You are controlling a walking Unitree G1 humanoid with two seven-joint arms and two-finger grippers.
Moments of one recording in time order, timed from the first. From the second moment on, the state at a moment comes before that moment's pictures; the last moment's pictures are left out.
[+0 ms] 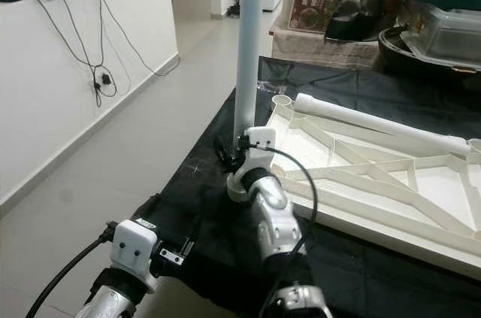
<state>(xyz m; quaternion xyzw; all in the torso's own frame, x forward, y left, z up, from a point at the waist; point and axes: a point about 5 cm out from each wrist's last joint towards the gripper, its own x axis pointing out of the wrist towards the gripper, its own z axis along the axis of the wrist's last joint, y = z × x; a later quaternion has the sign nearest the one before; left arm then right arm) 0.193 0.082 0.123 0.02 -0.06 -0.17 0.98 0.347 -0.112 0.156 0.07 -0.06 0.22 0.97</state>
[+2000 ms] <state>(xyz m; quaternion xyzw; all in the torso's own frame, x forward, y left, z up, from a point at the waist) 0.191 0.081 0.122 0.01 -0.05 -0.18 0.98 0.346 -0.113 0.139 0.10 0.00 0.04 0.99</state>
